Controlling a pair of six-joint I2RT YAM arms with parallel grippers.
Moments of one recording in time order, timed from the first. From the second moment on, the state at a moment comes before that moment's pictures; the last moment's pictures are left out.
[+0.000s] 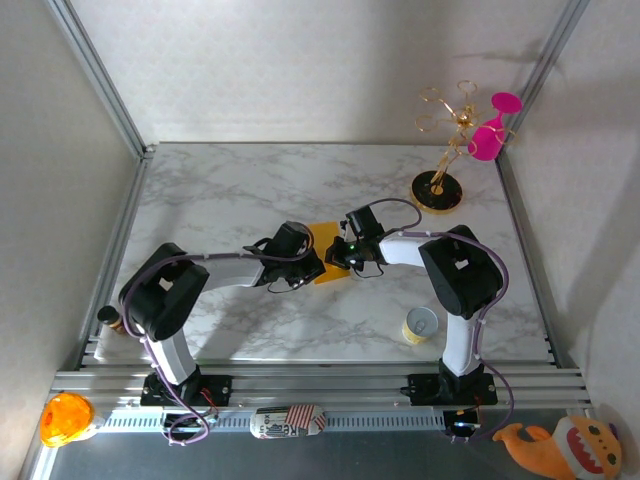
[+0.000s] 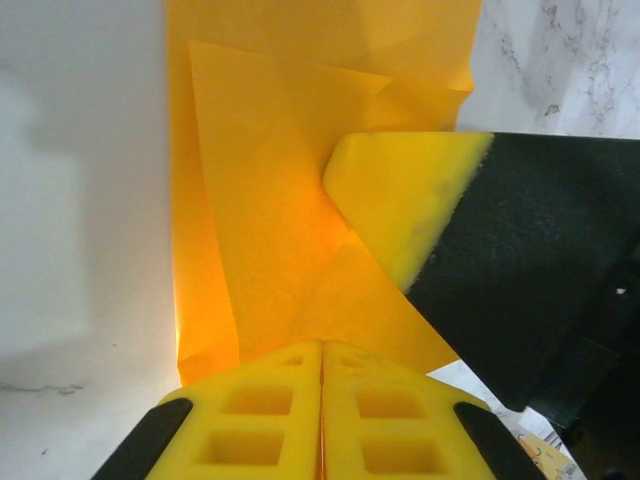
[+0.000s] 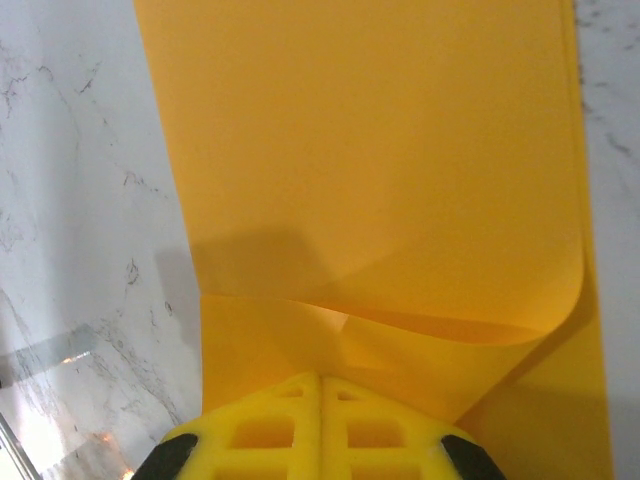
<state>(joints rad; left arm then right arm) -0.66 1.77 0.90 -0.02 0.29 -1.14 0.57 1.93 1.03 -0.08 -0.45 0.75</state>
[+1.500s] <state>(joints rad) -0.66 1.78 0.91 -0.03 0.27 -1.14 0.57 1.93 1.04 -0.09 -0.45 0.75</state>
